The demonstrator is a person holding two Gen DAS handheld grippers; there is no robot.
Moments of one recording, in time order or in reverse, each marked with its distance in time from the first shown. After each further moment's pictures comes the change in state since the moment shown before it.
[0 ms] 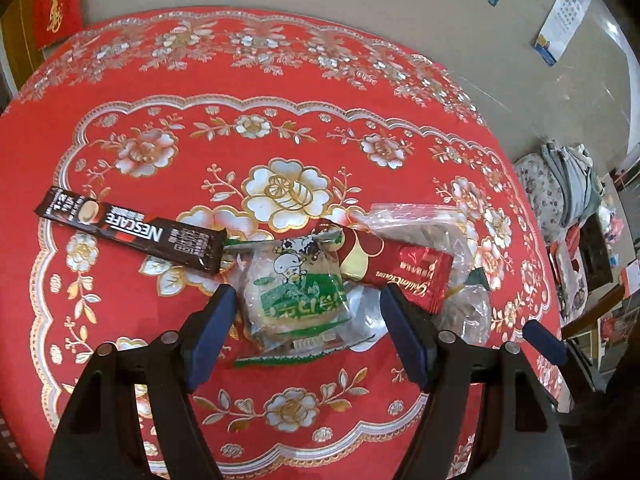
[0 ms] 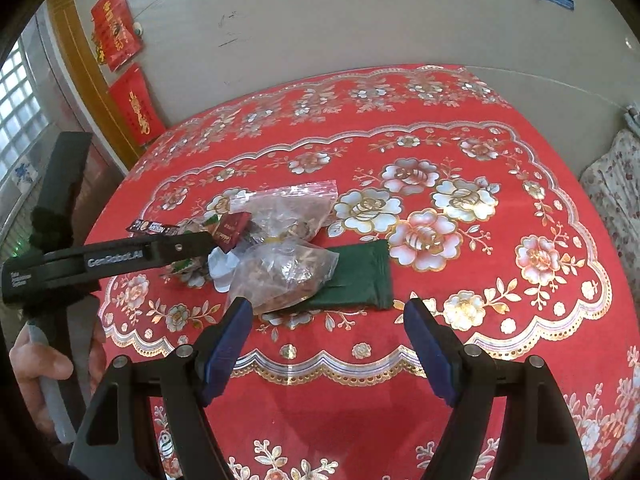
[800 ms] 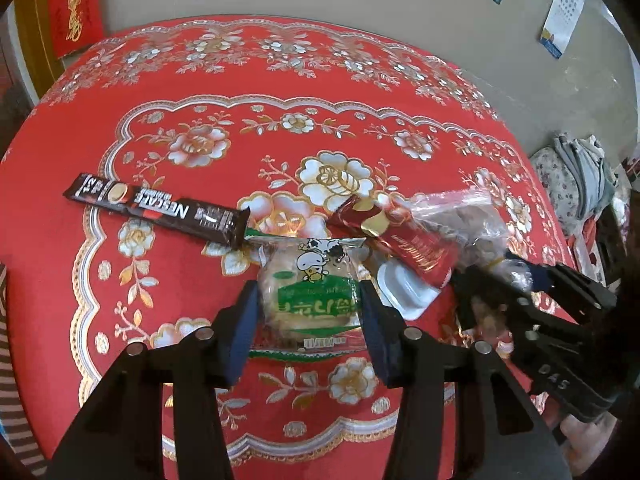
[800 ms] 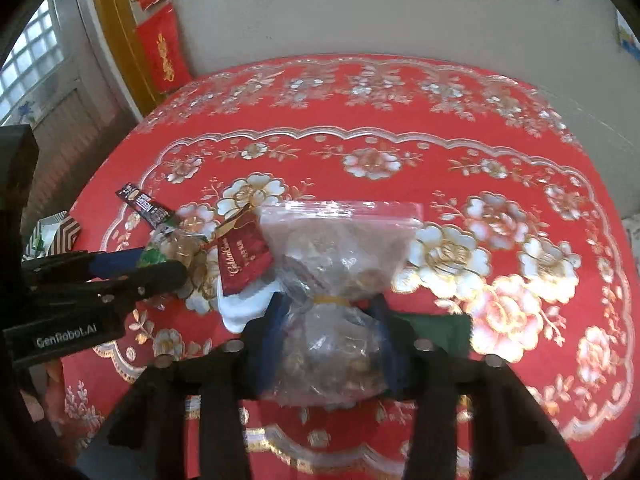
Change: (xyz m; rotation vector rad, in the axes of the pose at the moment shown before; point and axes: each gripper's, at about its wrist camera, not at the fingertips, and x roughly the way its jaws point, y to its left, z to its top) left arm -0.017 0.025 -0.020 0.037 -0.032 0.064; right arm 0.064 0.042 0.035 -0.206 0.080 0.013
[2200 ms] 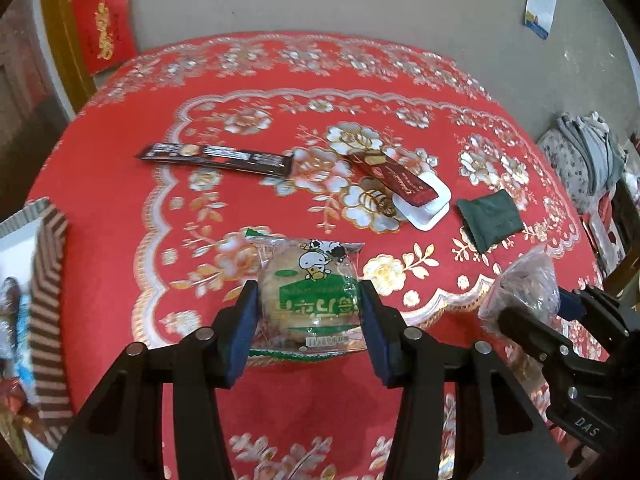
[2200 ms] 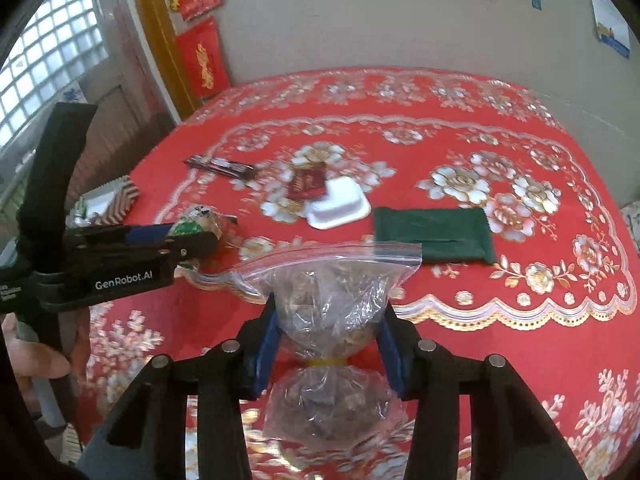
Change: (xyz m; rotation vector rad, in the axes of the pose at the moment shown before) left arm -0.055 0.013 -0.062 0.075 -0.075 0.101; right arm -0.068 0.045 -0.080 0.010 -0.075 0.079
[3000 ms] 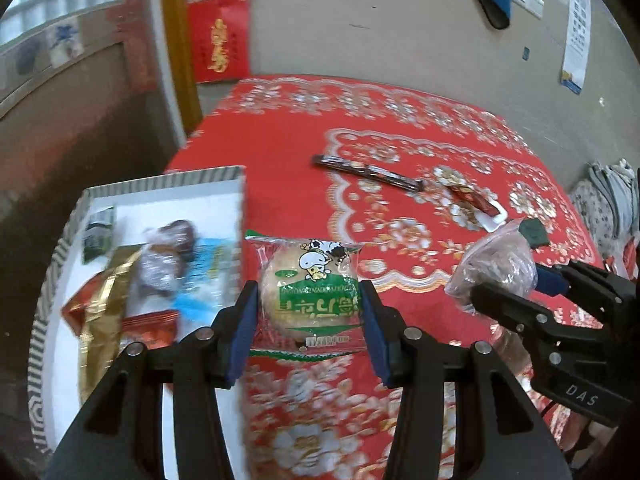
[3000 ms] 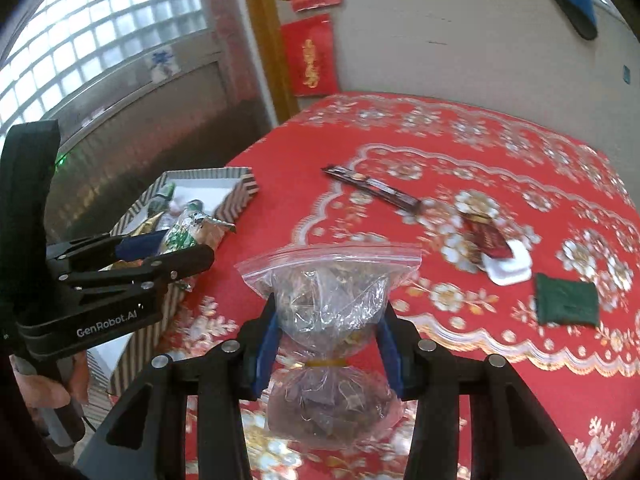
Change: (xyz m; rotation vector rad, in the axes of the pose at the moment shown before) left arm -0.096 0.109 -0.062 -0.134 -0.154 0.159; right arm -0.002 0.146 0.018 -0.198 -0.026 0.155
